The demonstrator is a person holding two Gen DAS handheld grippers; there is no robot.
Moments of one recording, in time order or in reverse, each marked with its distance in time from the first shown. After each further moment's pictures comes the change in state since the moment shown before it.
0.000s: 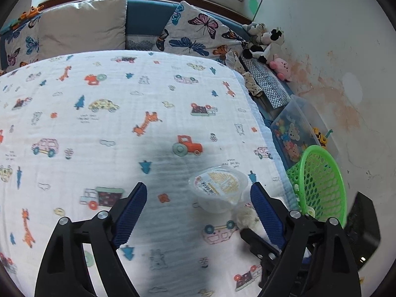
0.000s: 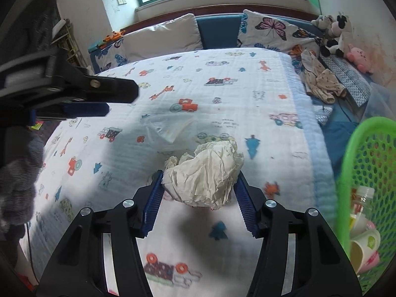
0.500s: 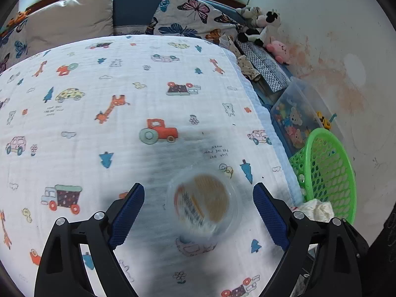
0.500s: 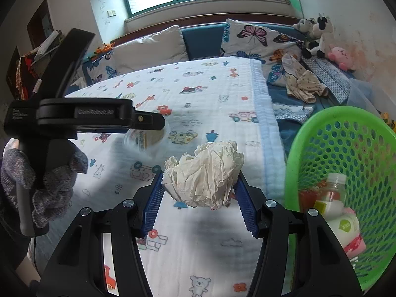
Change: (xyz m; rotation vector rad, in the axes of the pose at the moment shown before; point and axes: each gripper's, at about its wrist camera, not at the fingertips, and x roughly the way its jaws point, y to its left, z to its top) left arm 0.046 -0.031 -0.008 0.057 0.068 0.017; right arm -0.050 -0.031 -0.019 0.043 -0.056 -0.049
